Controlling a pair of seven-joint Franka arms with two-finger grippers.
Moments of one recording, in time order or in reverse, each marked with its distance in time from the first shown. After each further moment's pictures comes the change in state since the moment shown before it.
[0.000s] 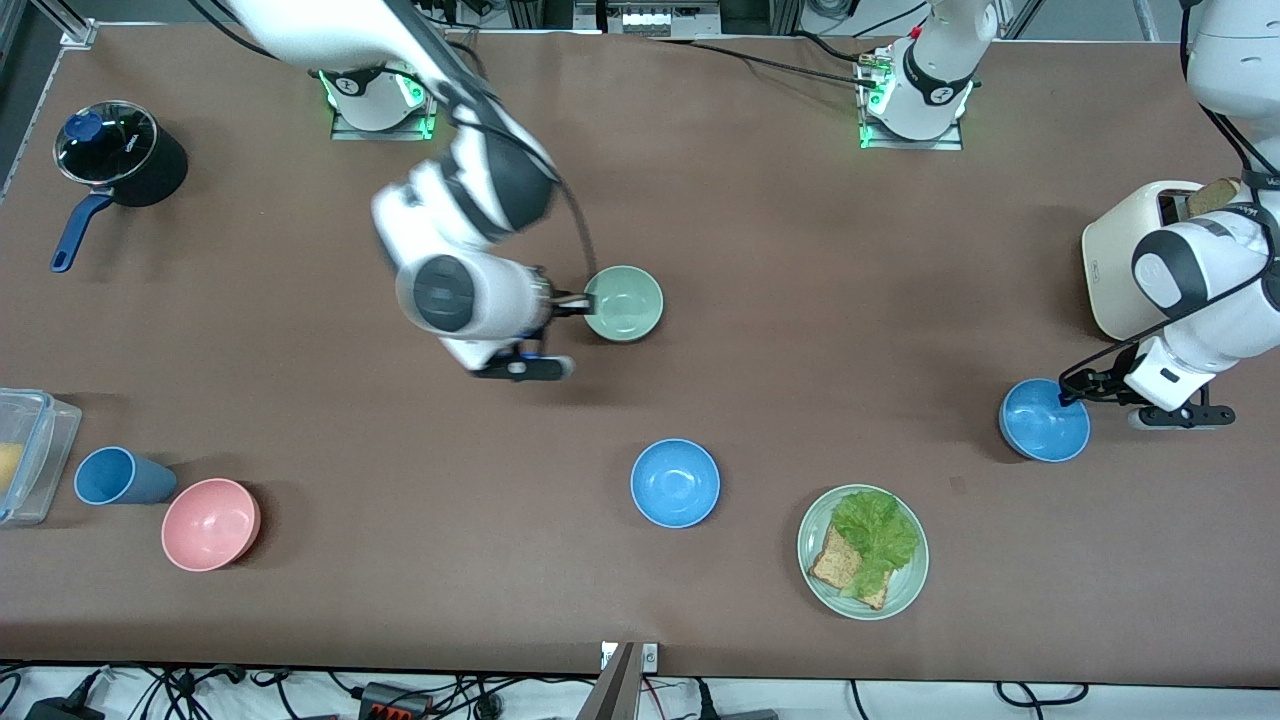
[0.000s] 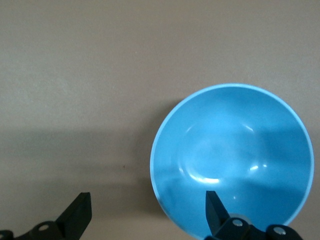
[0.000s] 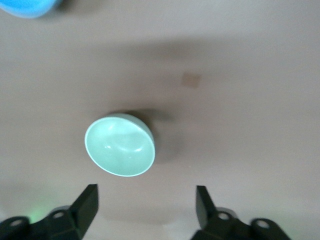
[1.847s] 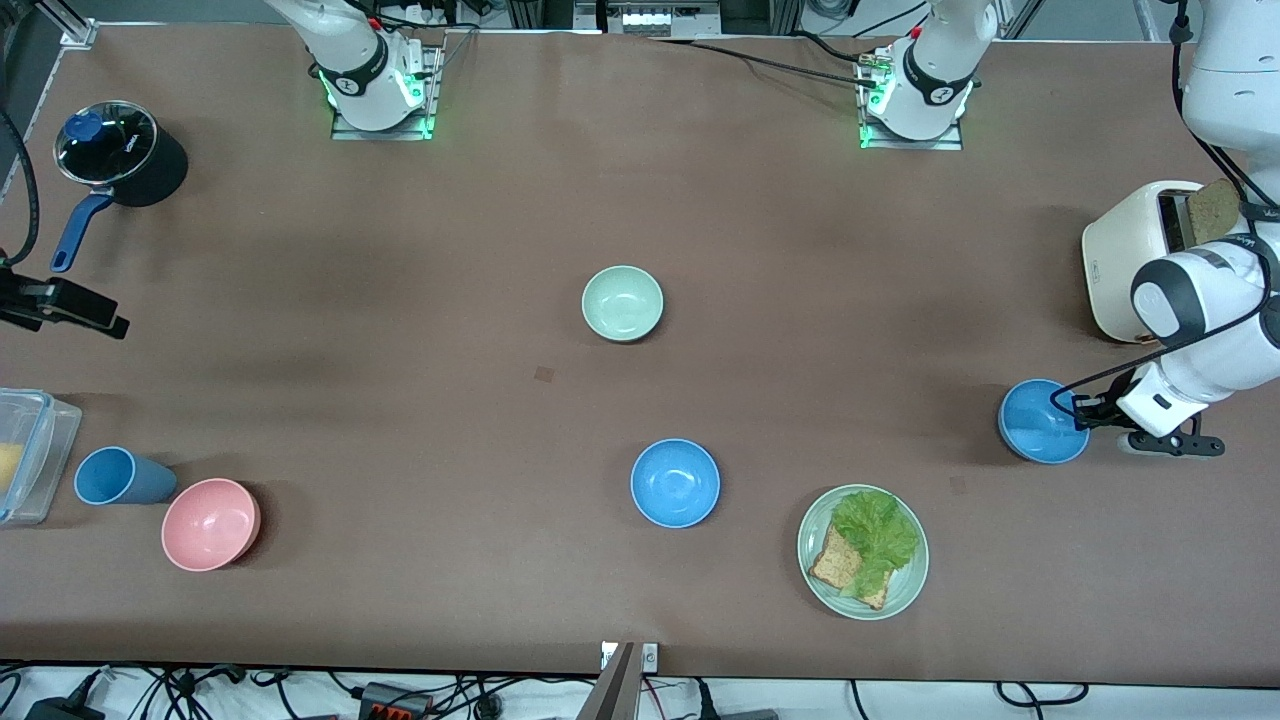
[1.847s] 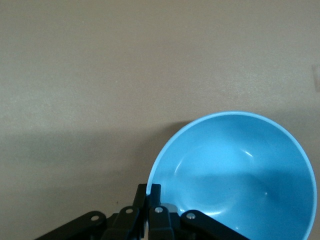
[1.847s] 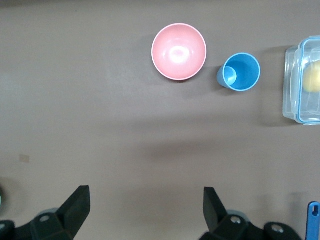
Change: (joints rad) left arm -0.005 0.098 -0.015 0.149 0.000 -0.087 0.103; right arm -0.457 -0.329 -0.146 -0.096 -0.240 -0.017 -0.547
